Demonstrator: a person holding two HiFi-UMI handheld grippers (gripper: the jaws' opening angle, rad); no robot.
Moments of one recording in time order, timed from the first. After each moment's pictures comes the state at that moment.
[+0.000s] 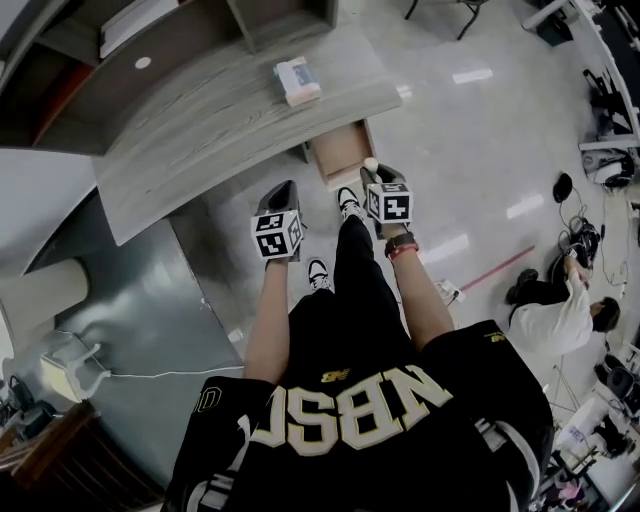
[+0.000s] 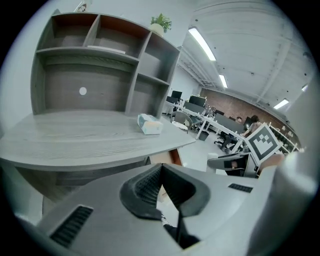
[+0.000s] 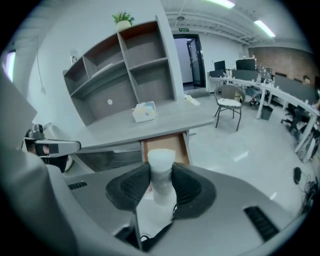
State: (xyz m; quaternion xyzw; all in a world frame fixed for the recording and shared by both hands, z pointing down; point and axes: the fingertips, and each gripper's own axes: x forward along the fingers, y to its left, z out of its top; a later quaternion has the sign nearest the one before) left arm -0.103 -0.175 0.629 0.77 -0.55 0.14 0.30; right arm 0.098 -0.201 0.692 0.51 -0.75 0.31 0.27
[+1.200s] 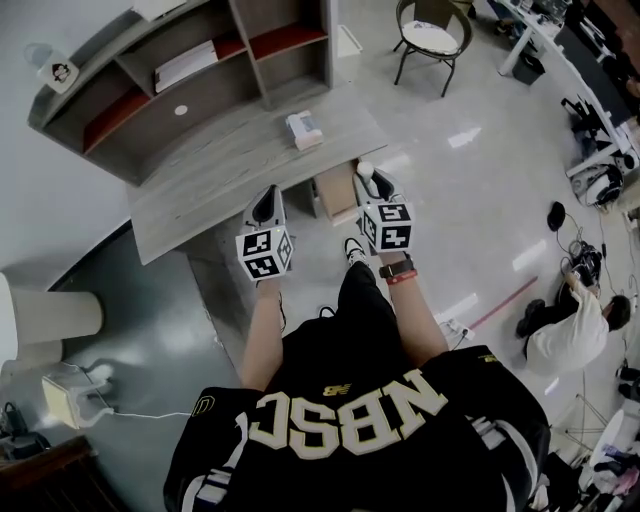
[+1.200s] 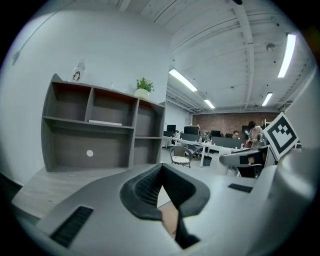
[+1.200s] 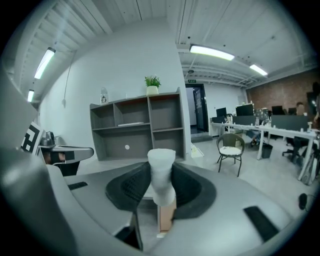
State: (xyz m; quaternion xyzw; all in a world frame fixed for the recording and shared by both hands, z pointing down) left arm -0.138 -0.151 0.417 0.80 -0.59 0.02 0.10; right arm 0.061 -0.170 0.444 0.56 -0.81 0.12 0.11
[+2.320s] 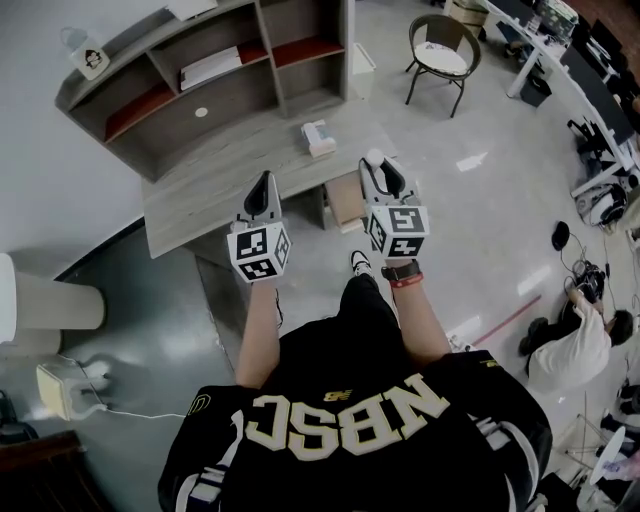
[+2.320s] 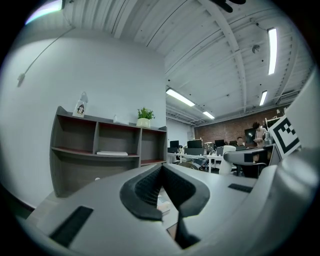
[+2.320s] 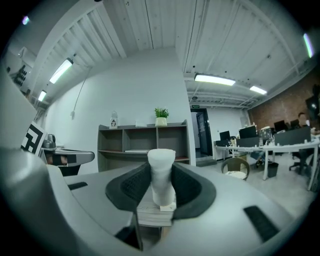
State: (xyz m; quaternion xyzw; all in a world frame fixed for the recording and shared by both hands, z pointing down) left arm -0.163 -0.117 0.316 0.79 -0.62 -0.04 0.00; right arm 0.039 -0.139 0.332 0.56 -0.83 0.02 0.02
